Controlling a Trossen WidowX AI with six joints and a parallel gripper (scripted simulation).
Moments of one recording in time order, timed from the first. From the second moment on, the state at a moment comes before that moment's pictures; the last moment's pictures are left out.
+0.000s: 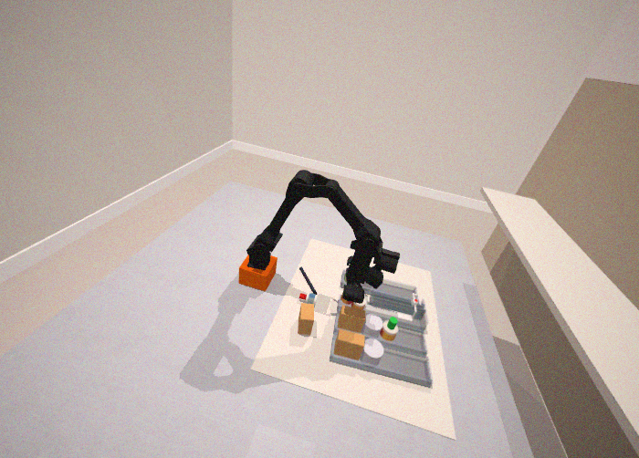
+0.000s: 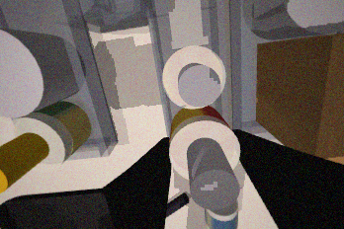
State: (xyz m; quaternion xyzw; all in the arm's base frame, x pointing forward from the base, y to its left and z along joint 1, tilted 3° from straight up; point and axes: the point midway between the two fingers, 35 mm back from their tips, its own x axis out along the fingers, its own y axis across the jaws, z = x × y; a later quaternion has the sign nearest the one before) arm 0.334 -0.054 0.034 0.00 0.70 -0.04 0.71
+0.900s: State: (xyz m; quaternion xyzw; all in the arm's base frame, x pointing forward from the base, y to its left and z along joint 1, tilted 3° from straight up) arm 0.338 -0.055 0.034 0.00 0.70 -0.04 0.71
